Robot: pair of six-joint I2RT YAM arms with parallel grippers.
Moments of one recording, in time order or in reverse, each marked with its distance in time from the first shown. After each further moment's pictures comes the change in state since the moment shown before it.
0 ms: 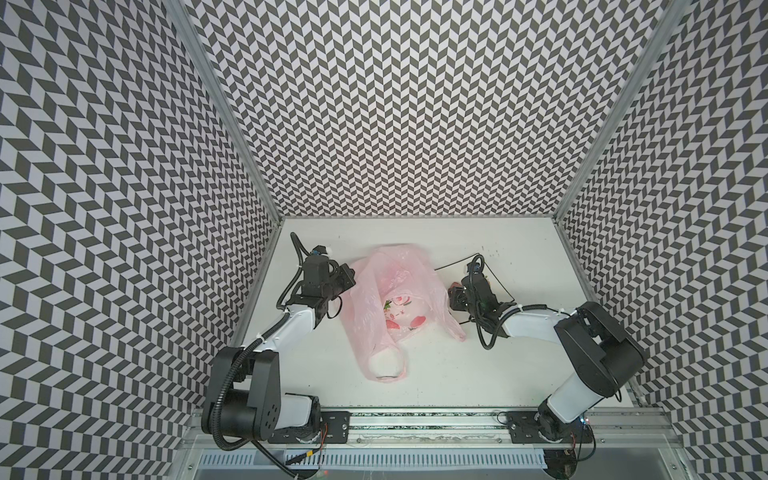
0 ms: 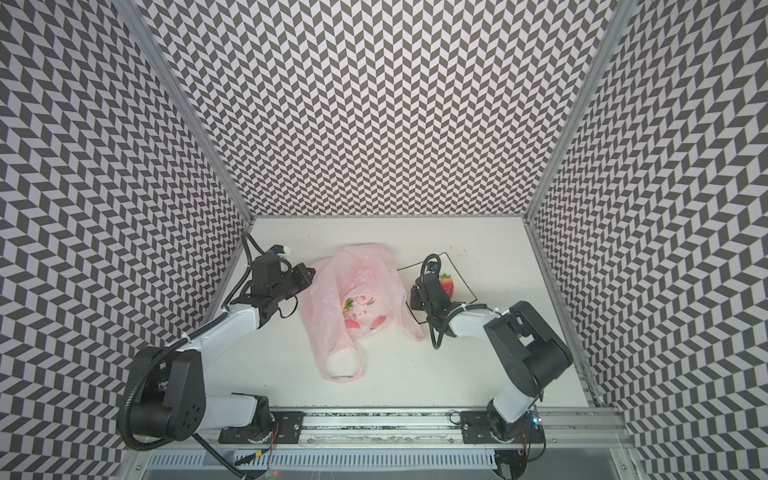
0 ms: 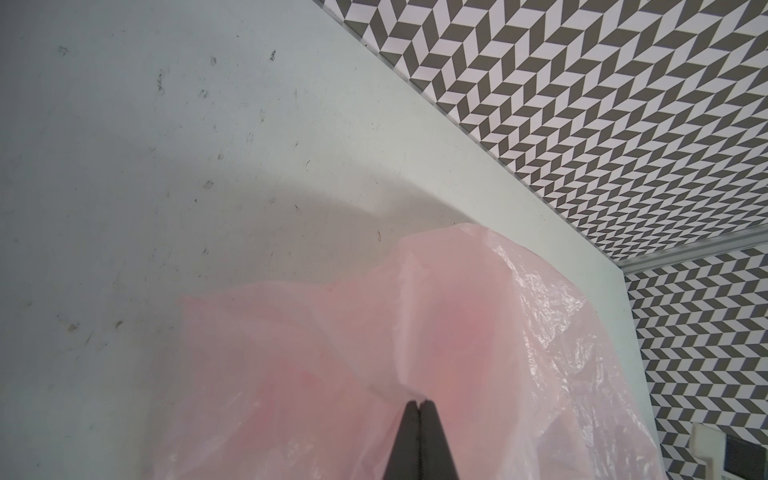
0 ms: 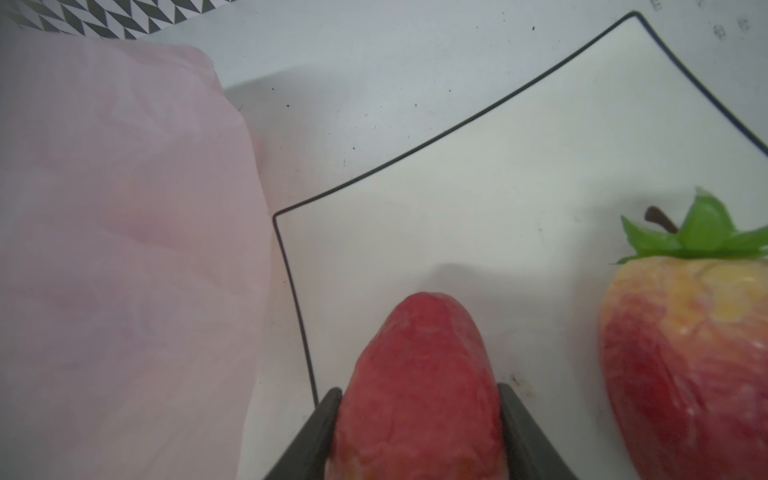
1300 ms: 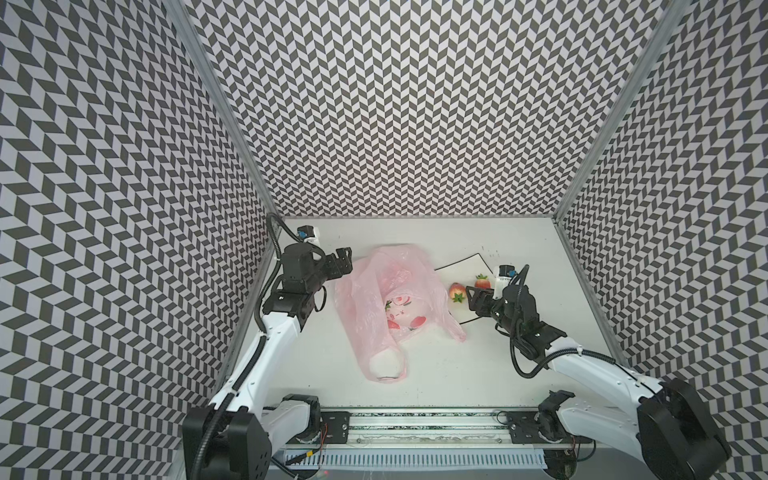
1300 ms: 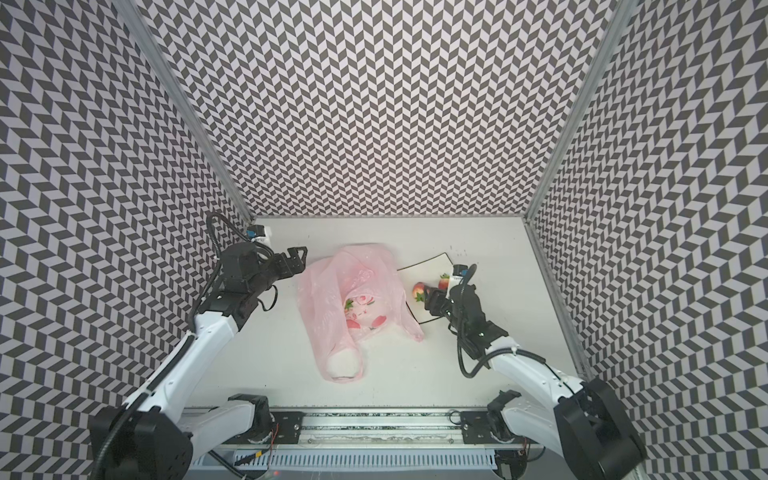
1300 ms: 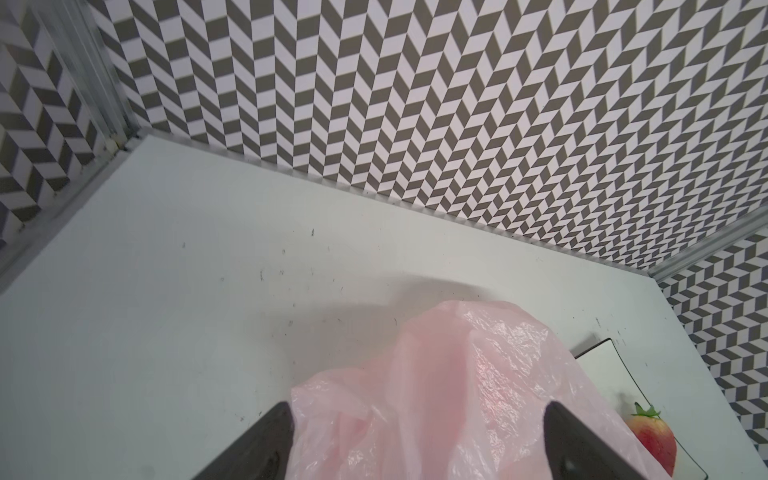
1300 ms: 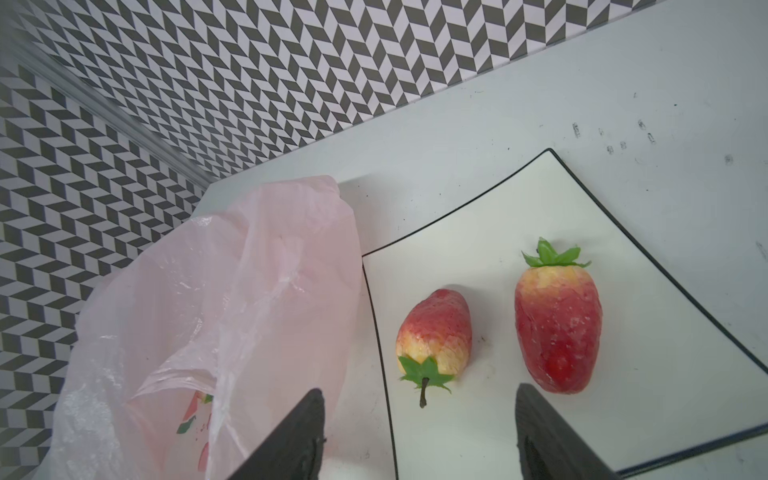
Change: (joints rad) left arm -0.022 -0.256 0.186 -0.287 -0.147 0.320; right arm -0.082 -0.557 -0.254 -0.046 -0.120 -0.006
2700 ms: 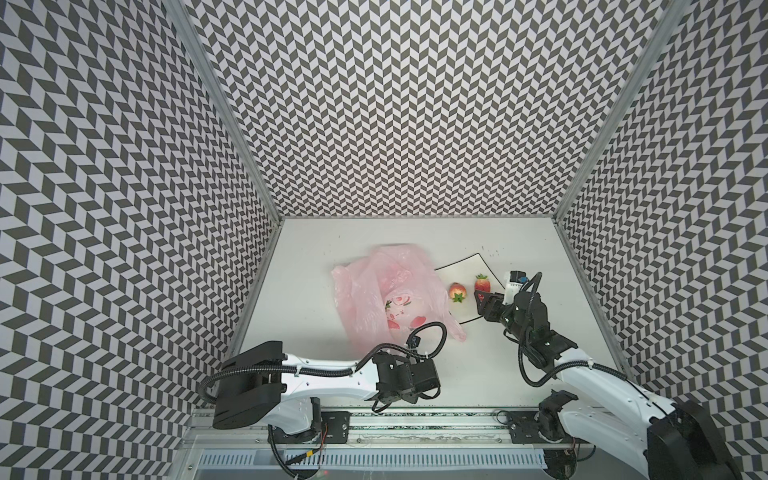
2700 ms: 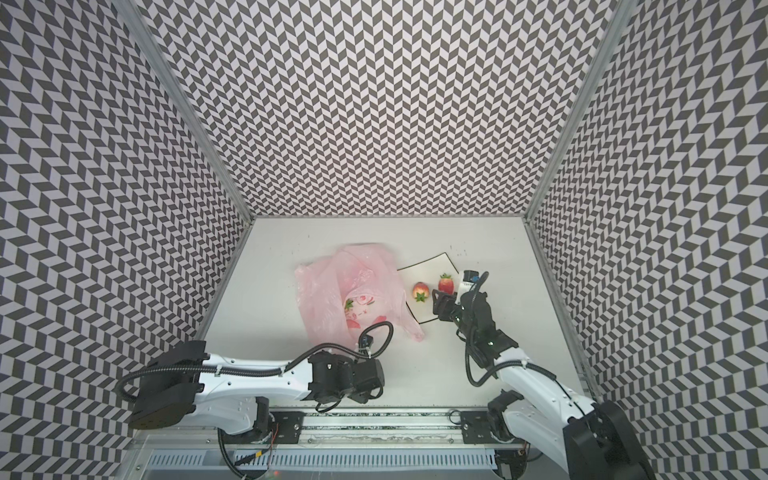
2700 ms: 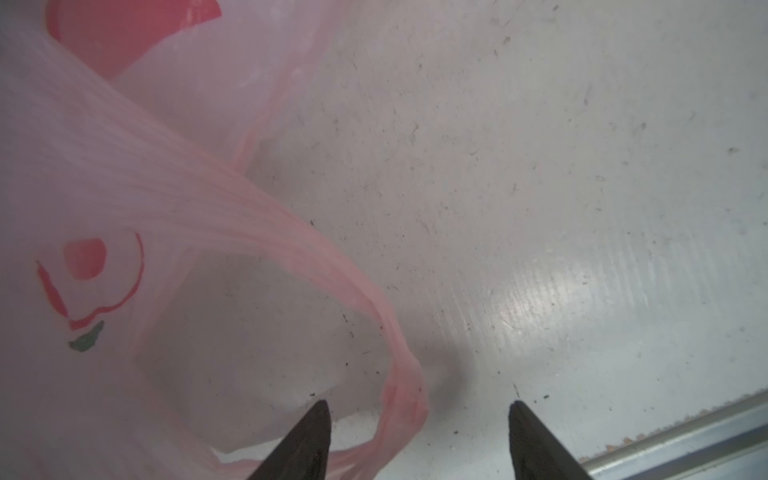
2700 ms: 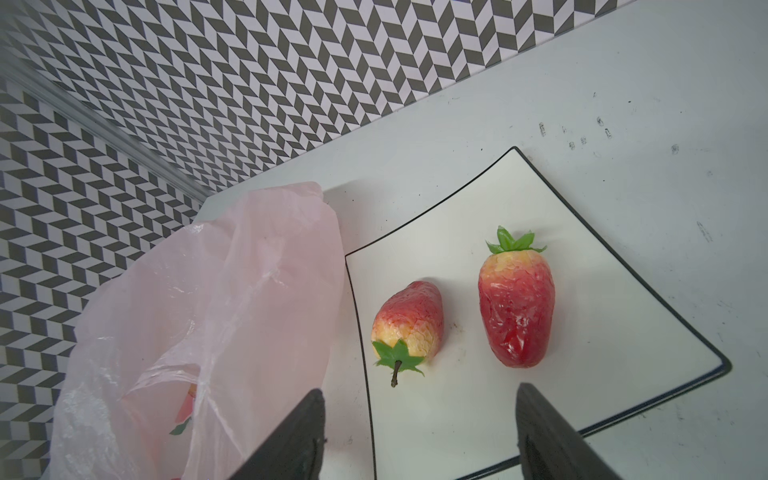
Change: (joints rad) left arm -1.218 0.322 -0.143 -0.464 -0.436 -0.582; right arm -0.052 -0.106 -0.074 -0.007 -0.026 0.007
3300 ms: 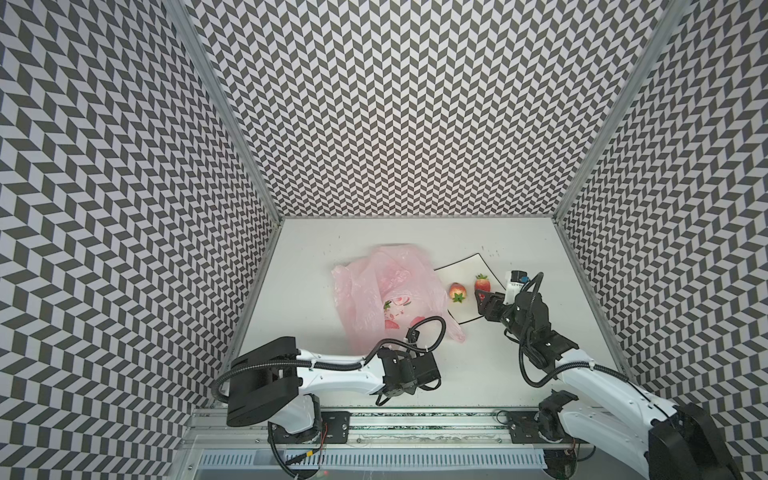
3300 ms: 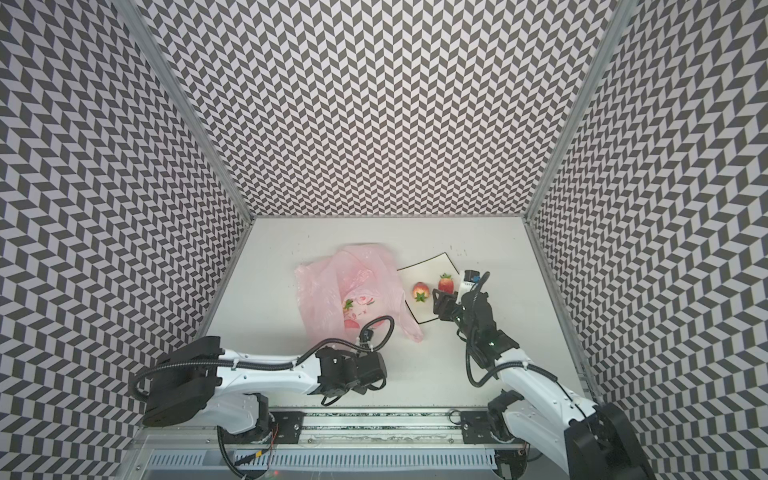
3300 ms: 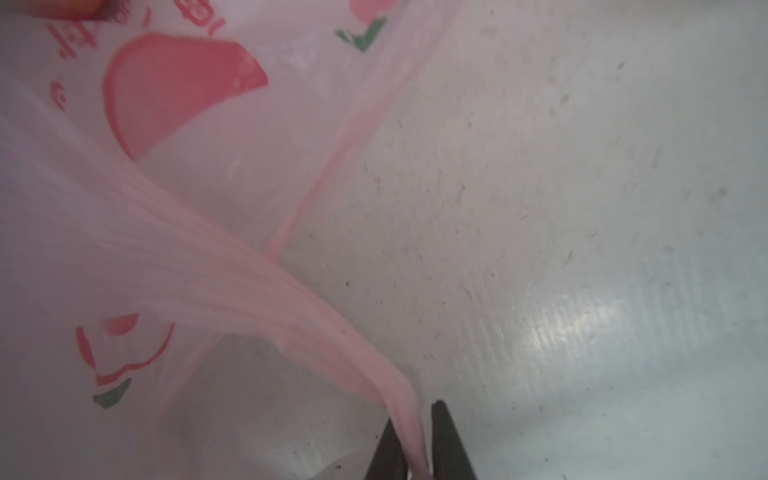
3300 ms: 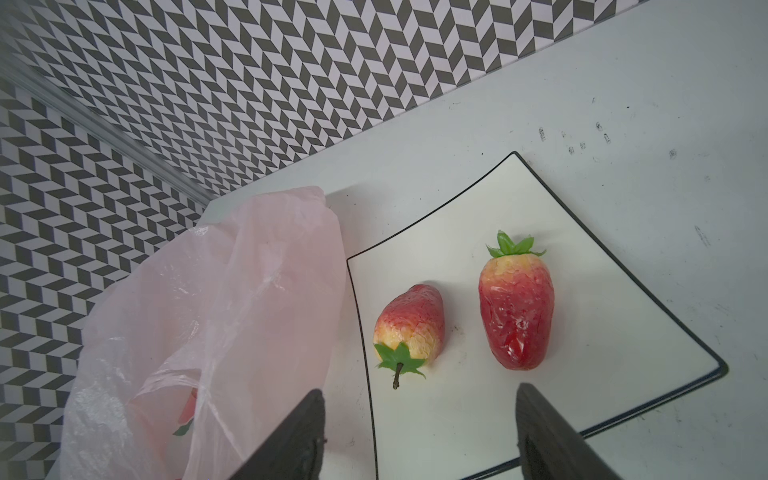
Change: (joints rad) left arm 0.050 0.016 -0.012 0.063 -0.090 0.037; right arm -0.003 -0.008 -0.001 0.000 -0.002 0.000
